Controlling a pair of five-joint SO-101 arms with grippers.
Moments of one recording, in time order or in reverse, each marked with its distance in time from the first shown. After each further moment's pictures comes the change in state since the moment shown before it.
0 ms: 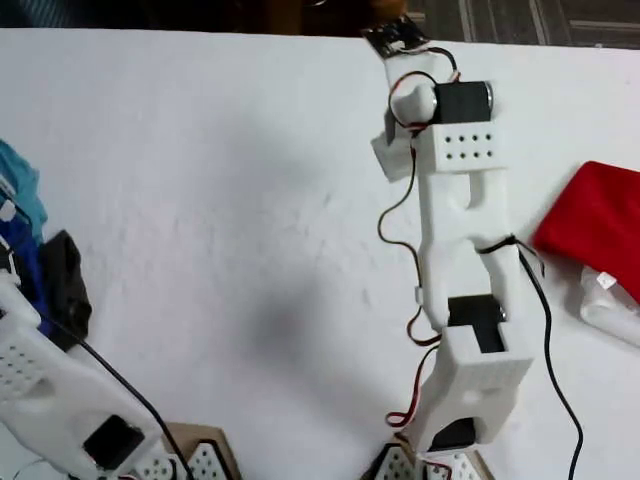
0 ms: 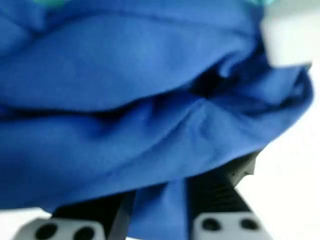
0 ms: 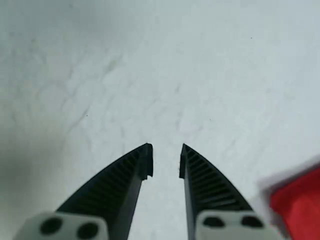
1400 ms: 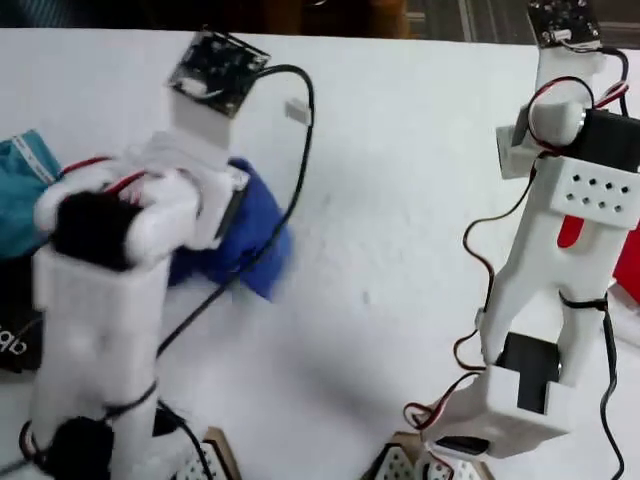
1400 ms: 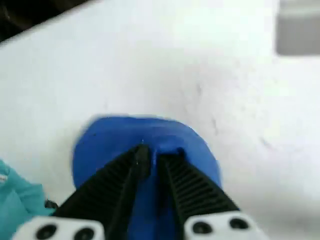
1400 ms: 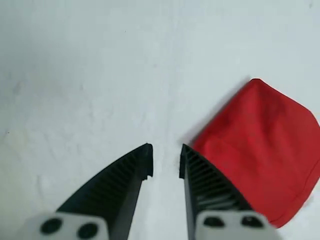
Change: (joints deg) left arm 65.4 -54.2 1.3 9.1 8.6; right arm 21.0 -13.9 0.2 1.4 3.2
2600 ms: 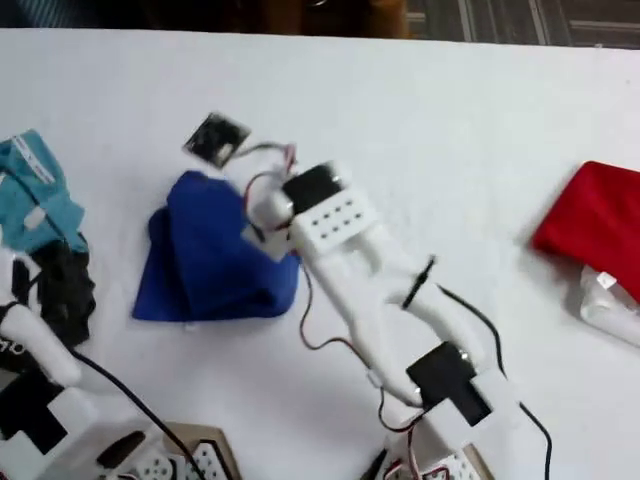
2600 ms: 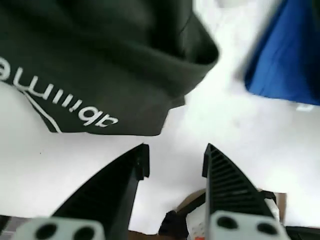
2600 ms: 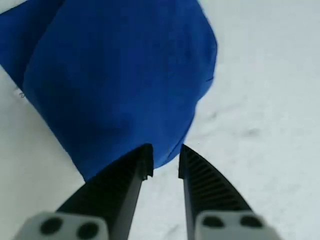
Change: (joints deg) left arm -65.1 18.4 24.4 -0.1 -21.9; right arm -51.0 1.5 38.8 -28.4 0.7
